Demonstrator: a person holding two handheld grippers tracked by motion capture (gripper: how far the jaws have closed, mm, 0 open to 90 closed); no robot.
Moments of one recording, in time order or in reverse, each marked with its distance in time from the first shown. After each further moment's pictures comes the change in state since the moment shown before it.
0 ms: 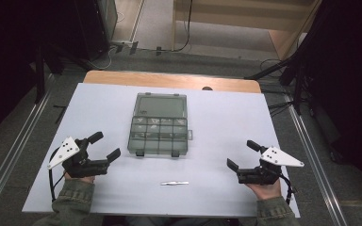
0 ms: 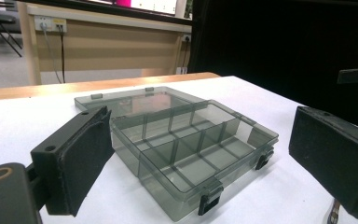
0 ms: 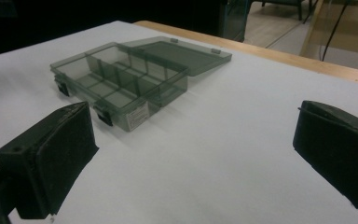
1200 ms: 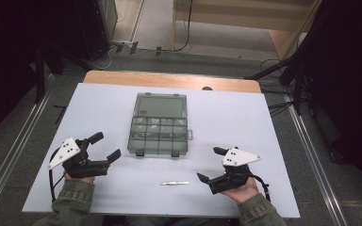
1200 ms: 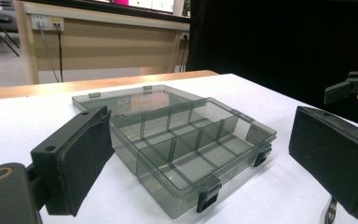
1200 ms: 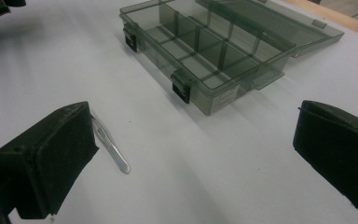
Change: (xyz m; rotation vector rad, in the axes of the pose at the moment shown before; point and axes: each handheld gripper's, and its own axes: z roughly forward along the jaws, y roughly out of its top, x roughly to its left) left arm -0.001 0.000 -0.001 0.012 -0.009 0.010; right arm 0.056 0.011 0.051 0.210 0.203 -0.161
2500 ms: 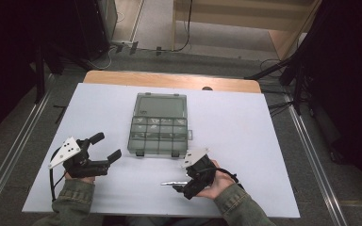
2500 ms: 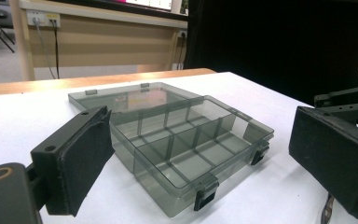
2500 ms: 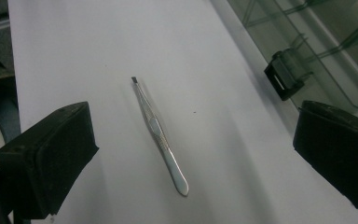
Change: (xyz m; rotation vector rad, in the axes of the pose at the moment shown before) left arm 0.000 -0.001 0.002 0.006 -0.011 -0.017; right arm 0.035 0.032 0.074 0.349 0.185 -0.163
